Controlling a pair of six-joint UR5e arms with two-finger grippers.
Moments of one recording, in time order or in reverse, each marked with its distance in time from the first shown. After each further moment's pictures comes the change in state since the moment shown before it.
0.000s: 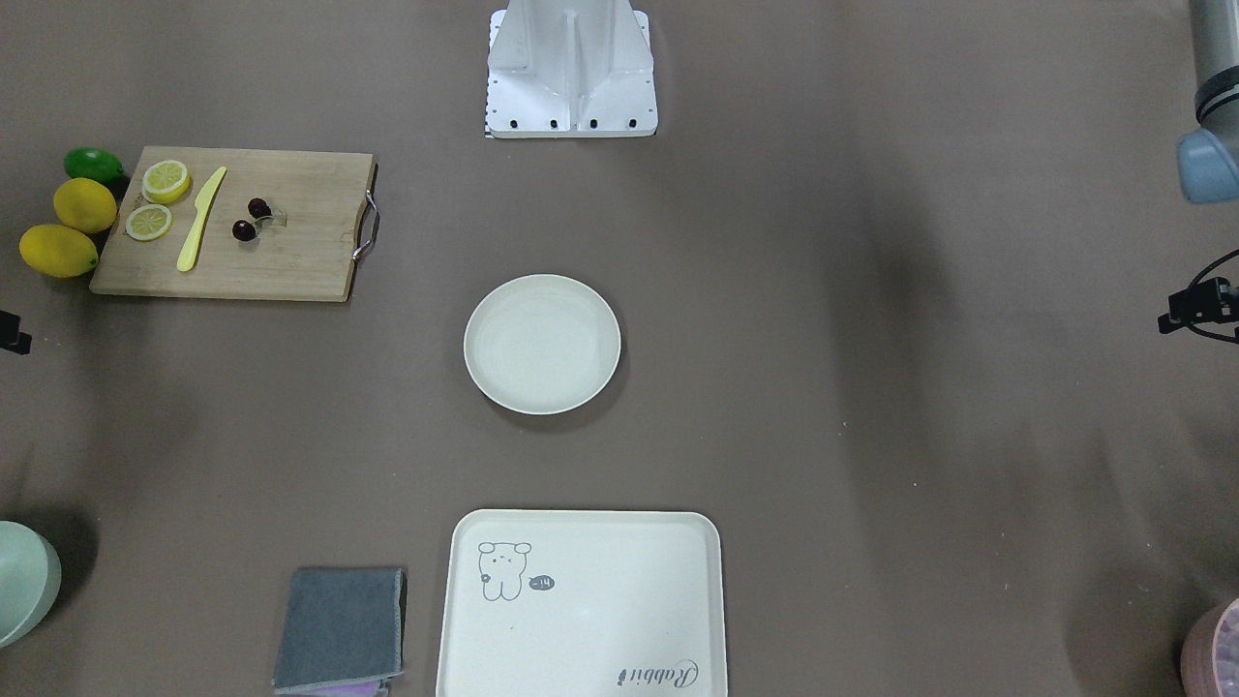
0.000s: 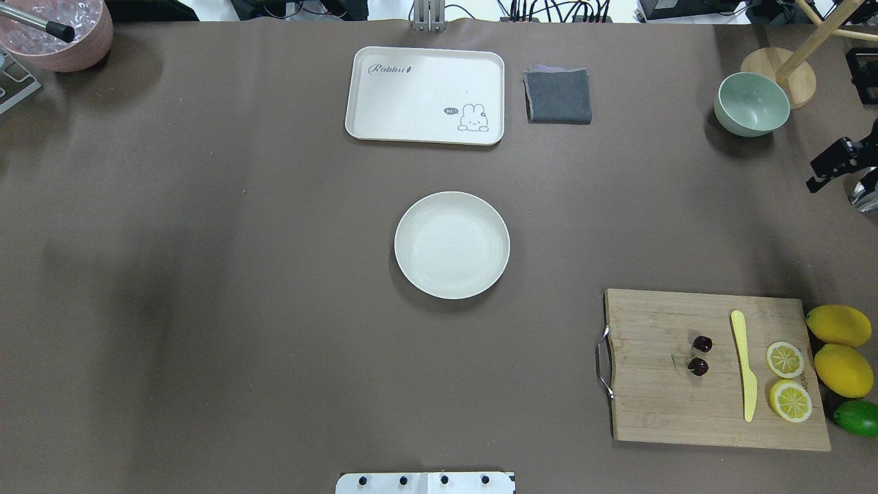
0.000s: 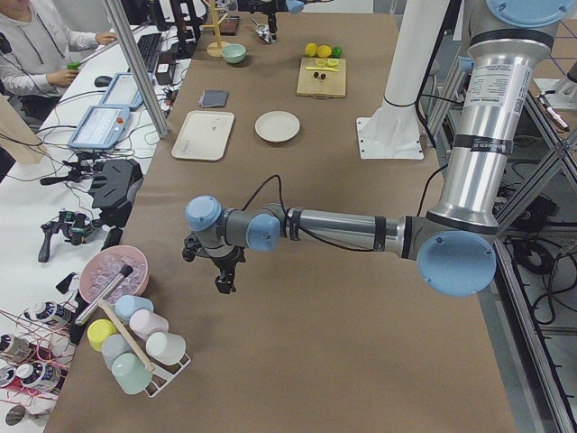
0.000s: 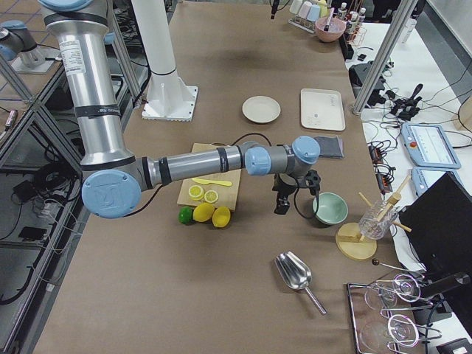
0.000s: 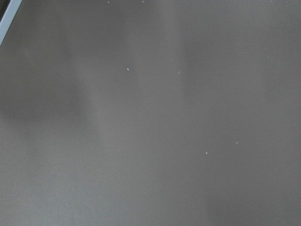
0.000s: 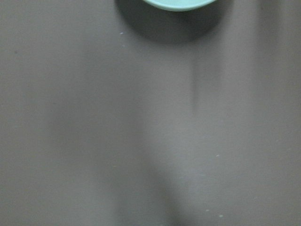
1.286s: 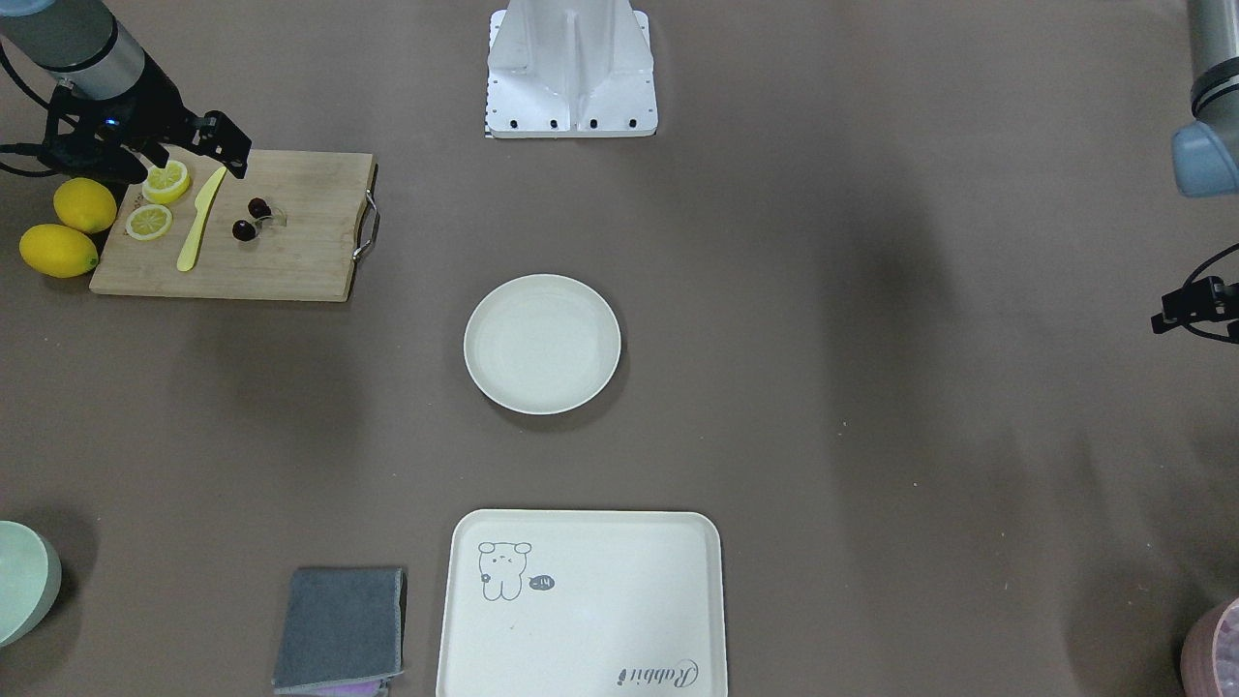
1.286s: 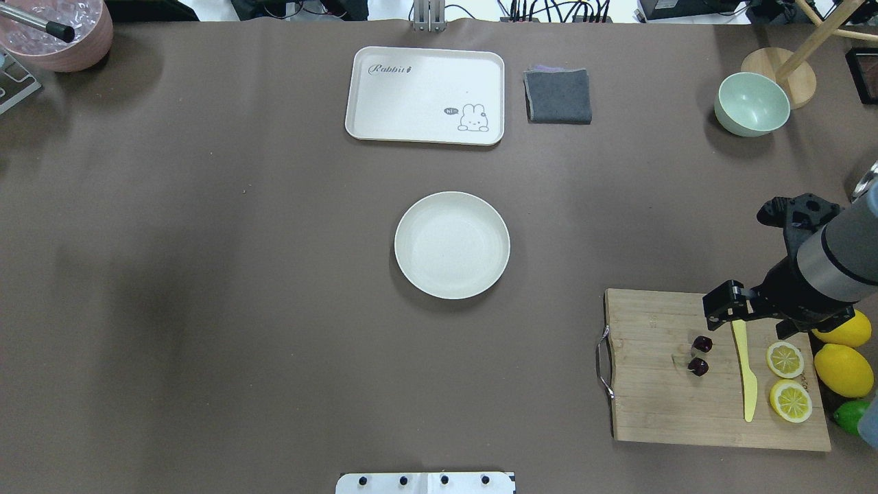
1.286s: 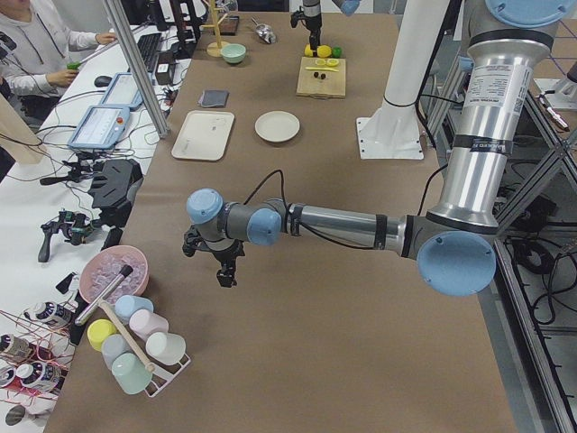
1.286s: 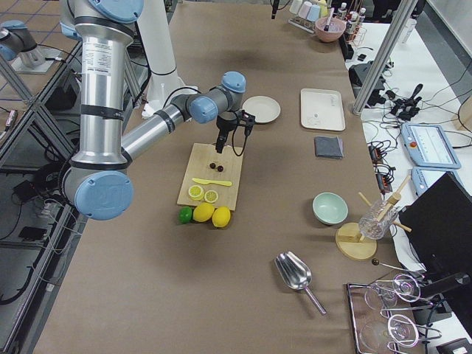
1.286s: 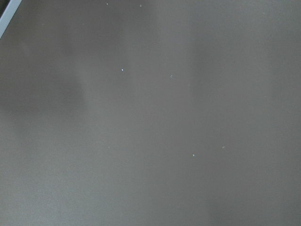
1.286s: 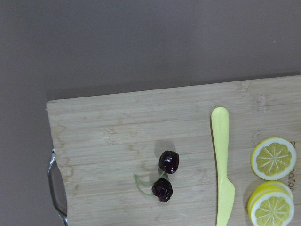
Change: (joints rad) left arm 0.007 0.003 -0.035 0.000 -0.005 -0.082; right arm -0.460 -0.275 0.525 0.044 -0.208 0.655
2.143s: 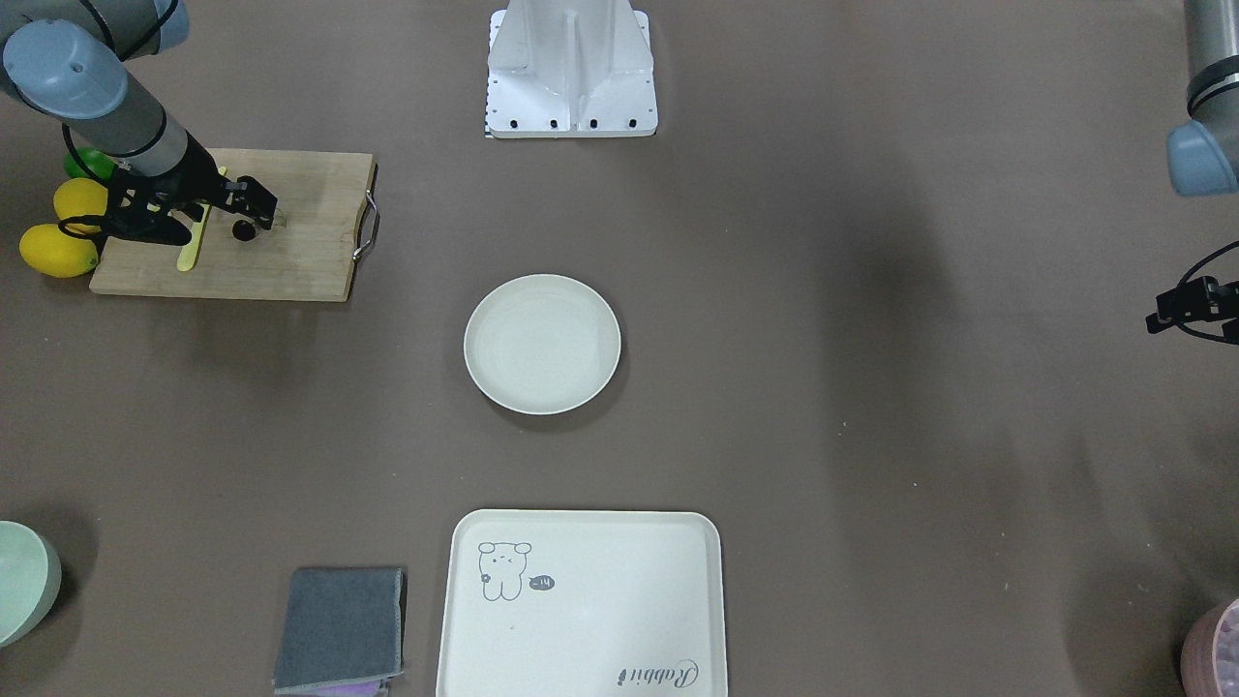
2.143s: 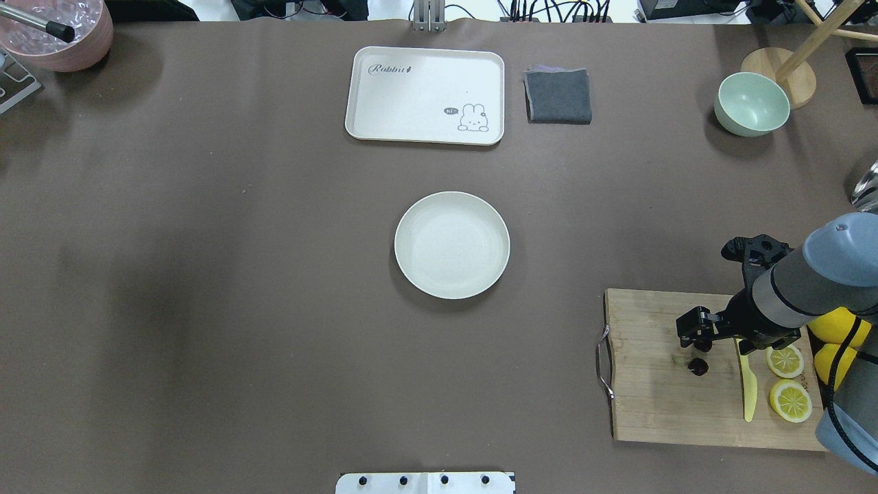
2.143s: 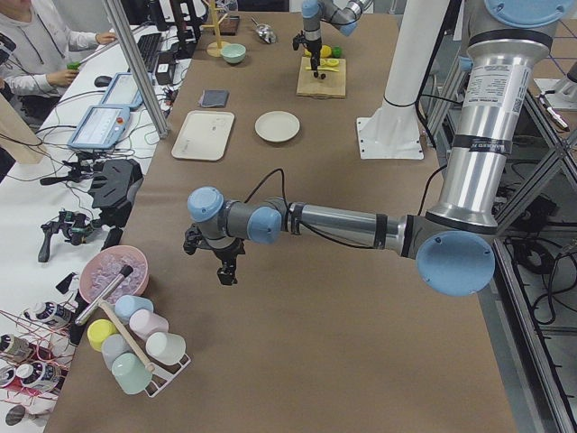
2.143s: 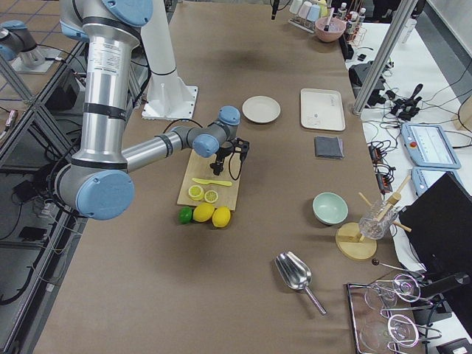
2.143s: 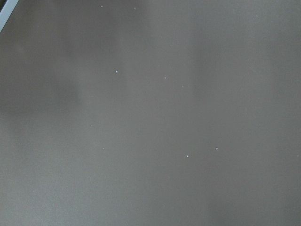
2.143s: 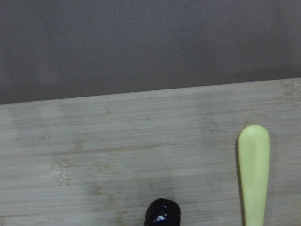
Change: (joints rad) left arm 0.010 0.000 -0.005 0.001 0.001 -0.004; right arm -0.102 -0.016 -0.264 0.369 -0.027 0.116
